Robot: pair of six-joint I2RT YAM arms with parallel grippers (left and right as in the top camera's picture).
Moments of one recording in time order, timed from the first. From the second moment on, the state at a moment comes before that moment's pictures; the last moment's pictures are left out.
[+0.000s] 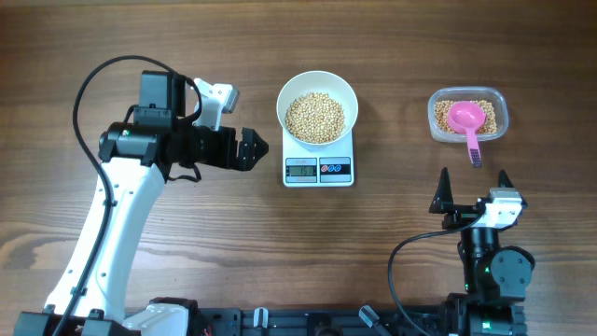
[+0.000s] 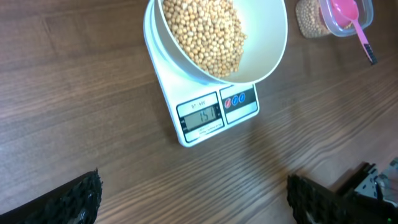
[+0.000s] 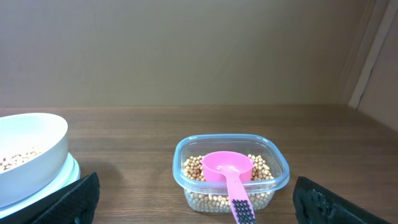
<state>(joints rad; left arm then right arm) -0.11 1.39 1.17 -0.90 0.52 0.04 -0.09 0.02 0.01 0.00 -0.04 -0.01</state>
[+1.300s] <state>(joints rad) -0.11 1.39 1.10 -0.74 0.42 0.04 -0.09 0.02 0.01 0.00 -0.04 -0.01</state>
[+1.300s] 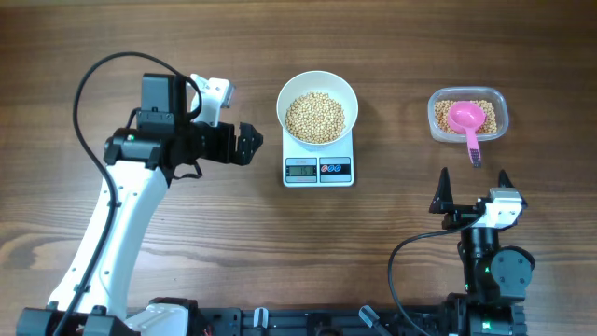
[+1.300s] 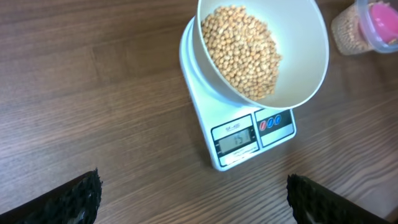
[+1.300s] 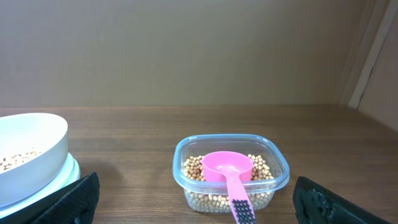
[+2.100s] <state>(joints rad) -0.18 1.33 1.07 -0.68 0.45 0.04 -0.09 0.02 0.01 0.00 -0.04 -0.01</state>
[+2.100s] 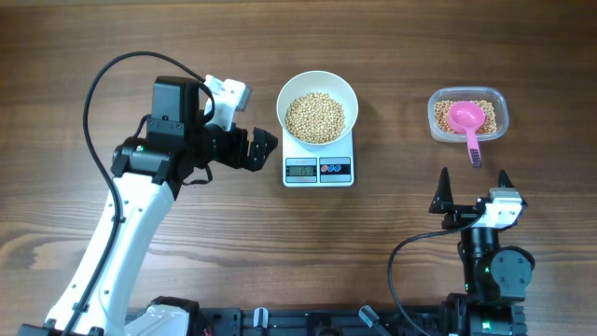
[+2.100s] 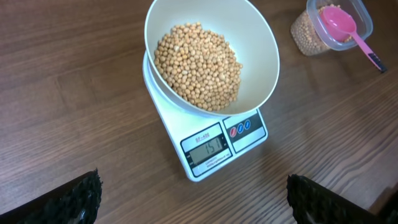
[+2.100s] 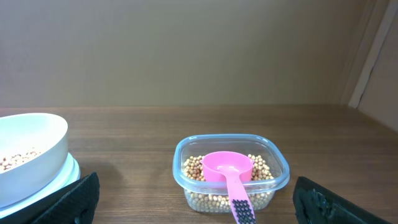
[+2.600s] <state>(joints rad) -0.18 1.30 1.06 -0.66 0.45 0.04 -0.09 0.02 0.01 0.00 -0.04 -0.01</state>
